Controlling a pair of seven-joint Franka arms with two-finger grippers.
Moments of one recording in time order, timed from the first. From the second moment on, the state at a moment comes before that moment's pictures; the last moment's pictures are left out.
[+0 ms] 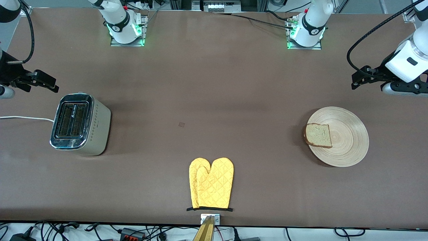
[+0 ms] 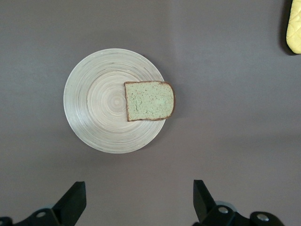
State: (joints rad) left arm 0.09 -0.03 -0.13 -1.70 0.00 1.66 0.01; right arm -0.05 0.02 0.01 -1.65 0.01 1.67 -0.02
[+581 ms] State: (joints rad) left arm 0.09 -0.03 -0.13 -1.70 0.00 1.66 0.01; right arm -0.05 0.03 0.01 -1.65 0.01 1.68 -0.02
